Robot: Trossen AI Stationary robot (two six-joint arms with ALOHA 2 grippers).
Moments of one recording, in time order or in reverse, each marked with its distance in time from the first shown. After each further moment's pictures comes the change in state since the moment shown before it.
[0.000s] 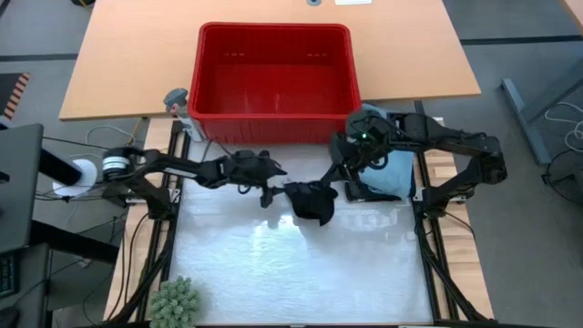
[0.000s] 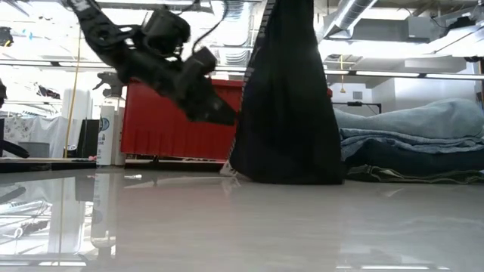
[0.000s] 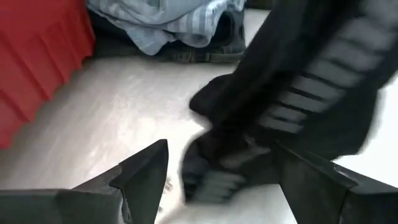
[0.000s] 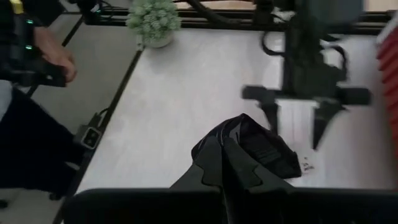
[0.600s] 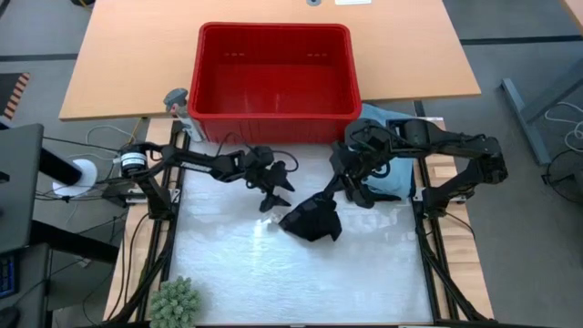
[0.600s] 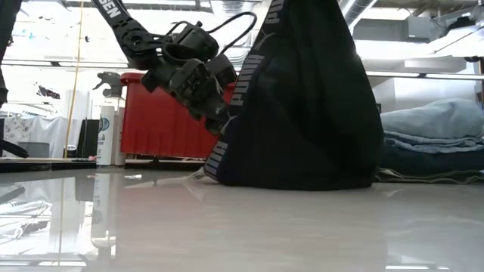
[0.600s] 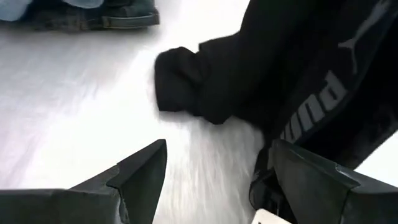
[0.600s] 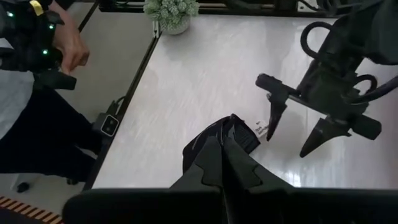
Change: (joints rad) left arm 0.024 0.169 0.194 -0.216 0.392 0.084; right arm 0.067 0.000 0.000 -0.042 0.002 0.035
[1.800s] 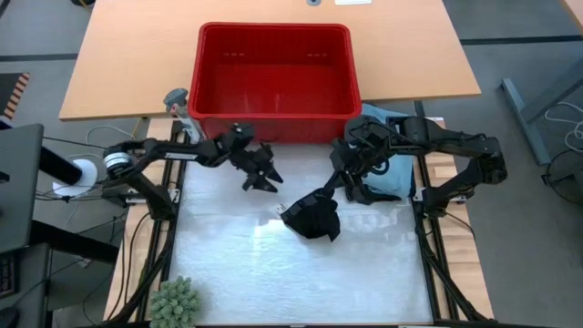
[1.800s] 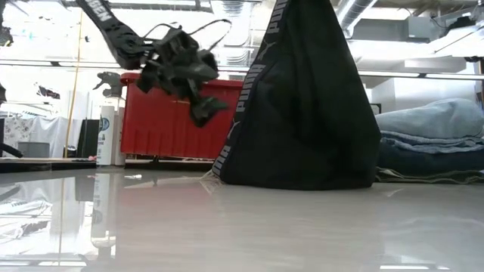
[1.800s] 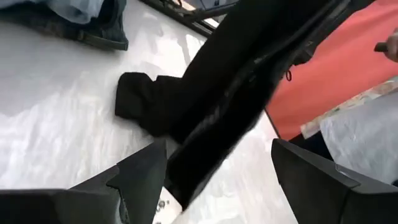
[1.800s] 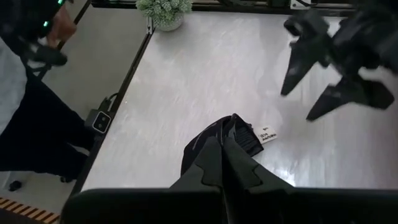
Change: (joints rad) left arm 0.211 -0.118 -0.057 0.059 0.454 -0.325; right arm -0.034 0.000 -0.001 -0.015 -0.001 -0.035
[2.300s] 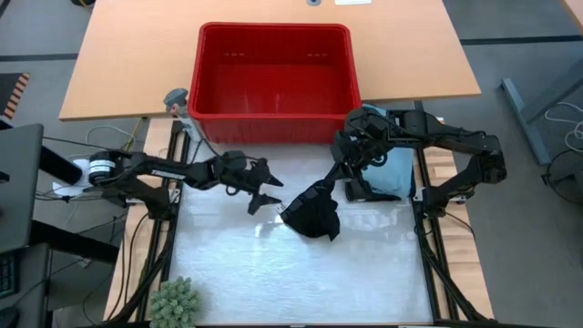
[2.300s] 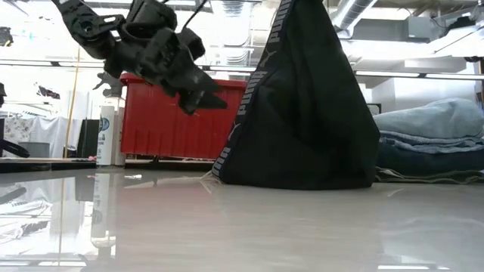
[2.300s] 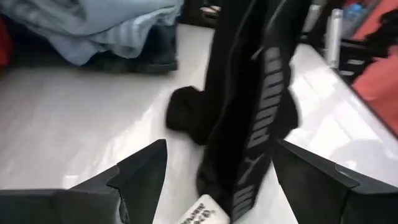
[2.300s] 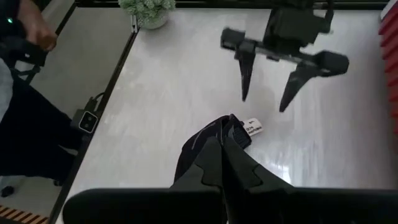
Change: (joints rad) left arm -0.243 -0.169 -0.196 0.149 -0.608 0.174; right arm -0.053 0.000 0.000 -0.021 -0.001 -0.024
